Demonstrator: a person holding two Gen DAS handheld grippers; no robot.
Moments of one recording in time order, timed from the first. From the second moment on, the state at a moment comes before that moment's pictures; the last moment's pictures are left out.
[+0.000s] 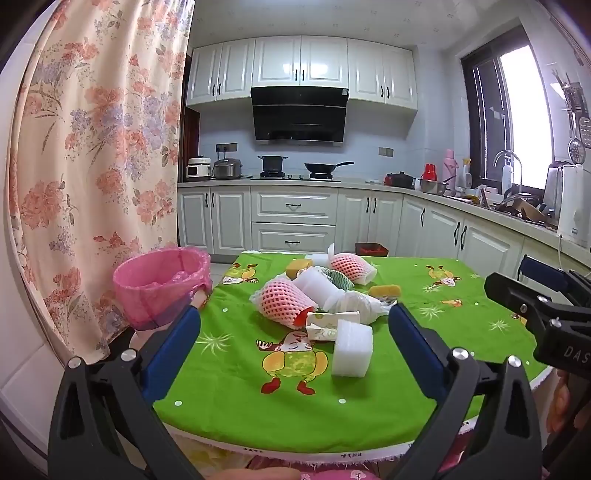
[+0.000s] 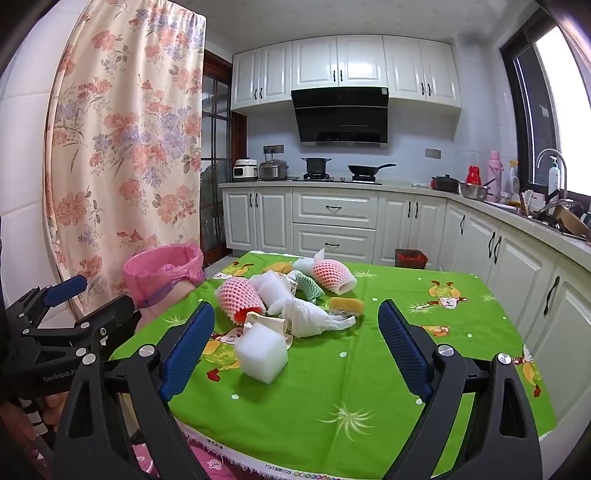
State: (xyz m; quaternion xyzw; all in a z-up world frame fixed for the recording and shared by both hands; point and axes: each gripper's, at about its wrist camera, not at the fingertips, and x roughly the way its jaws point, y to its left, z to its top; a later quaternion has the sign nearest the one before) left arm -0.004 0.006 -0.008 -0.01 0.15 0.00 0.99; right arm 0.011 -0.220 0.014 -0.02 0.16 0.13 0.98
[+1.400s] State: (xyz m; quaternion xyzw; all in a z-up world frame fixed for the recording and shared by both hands) left arm -0.002 0.000 -0.004 -0.02 0.16 -0.01 0.99; right arm 0.020 -0.221 -0.003 -0.01 0.18 0.13 0.98
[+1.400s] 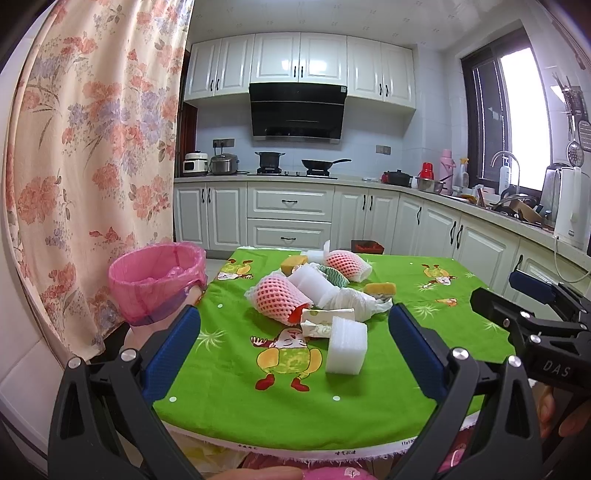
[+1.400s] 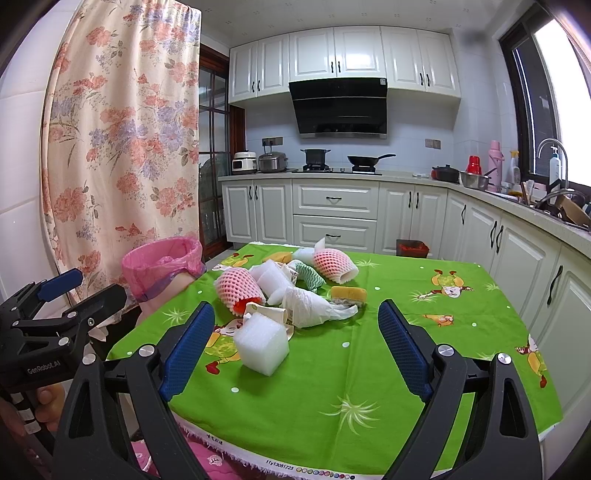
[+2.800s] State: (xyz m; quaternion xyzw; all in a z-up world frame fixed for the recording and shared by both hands) left arm 0.007 -0.001 0.003 -0.01 0.16 -0.01 0.99; right arm 0.028 -0.226 -0.007 0.00 0.18 0.12 0.98
